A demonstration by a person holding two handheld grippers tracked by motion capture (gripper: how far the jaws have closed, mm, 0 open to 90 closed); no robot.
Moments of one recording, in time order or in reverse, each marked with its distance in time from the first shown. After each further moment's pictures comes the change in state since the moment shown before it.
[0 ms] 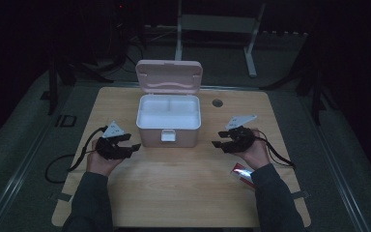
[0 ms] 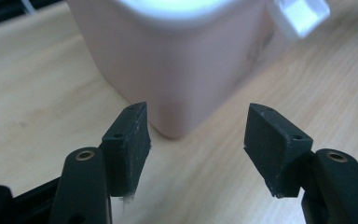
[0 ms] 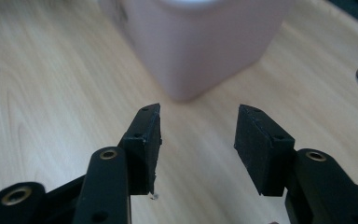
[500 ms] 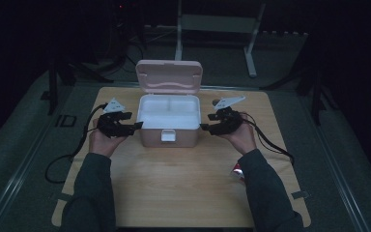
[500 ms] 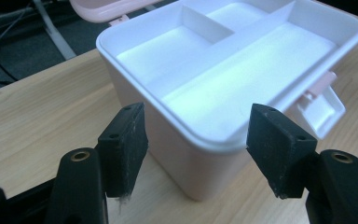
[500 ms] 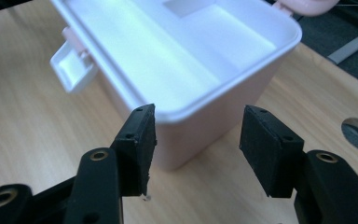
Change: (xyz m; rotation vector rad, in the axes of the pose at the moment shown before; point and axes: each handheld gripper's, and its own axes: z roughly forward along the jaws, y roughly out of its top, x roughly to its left) left arm 0.021 0.055 0.003 -0.035 0.036 -0.036; right arm -0.012 0.054 0.018 -0.057 -0.016 0.039
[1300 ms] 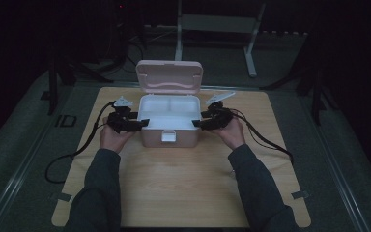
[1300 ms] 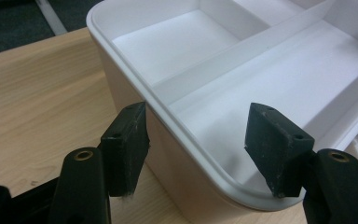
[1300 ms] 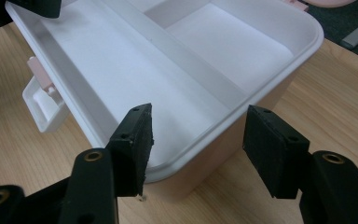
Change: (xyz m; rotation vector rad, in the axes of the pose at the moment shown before) left arm 0.007 0.002 0.038 0.046 -0.023 -0.107; right arm -0.009 0.011 0.035 0.017 0.022 0.098
